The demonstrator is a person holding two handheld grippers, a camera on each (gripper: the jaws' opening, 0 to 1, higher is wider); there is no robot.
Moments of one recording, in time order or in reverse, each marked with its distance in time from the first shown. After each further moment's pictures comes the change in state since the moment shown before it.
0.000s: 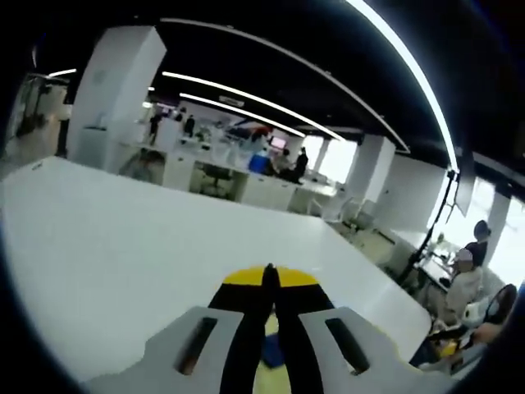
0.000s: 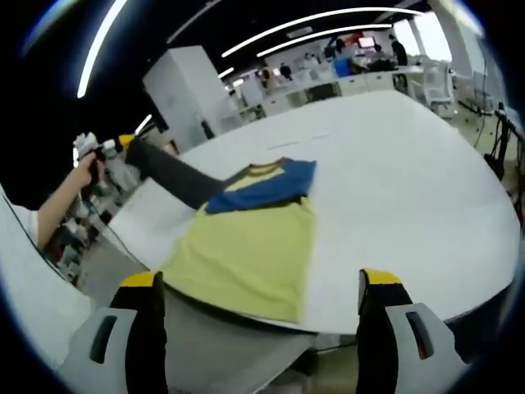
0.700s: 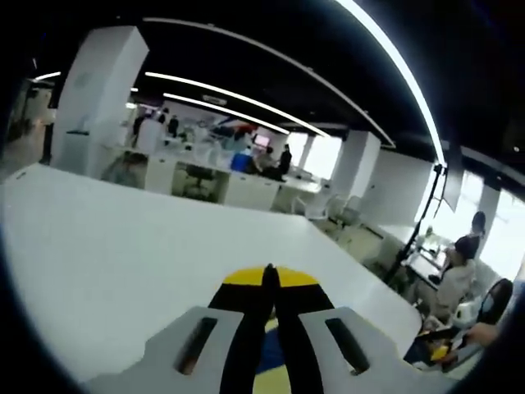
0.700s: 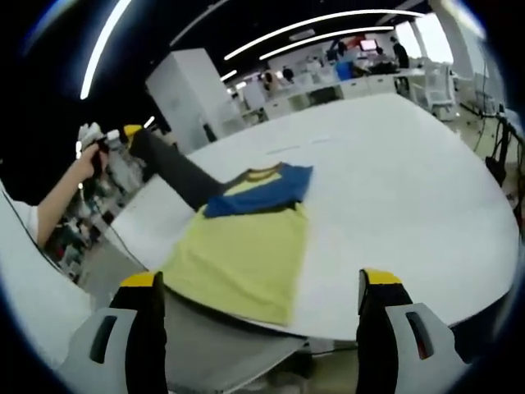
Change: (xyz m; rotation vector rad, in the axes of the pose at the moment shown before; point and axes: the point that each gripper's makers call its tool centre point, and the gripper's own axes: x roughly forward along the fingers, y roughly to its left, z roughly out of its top) left arm 0.032 -0.056 0.003 0.024 0.014 -0.079; right arm -0.006 -0.013 0.008 -0.010 -0.013 0.014
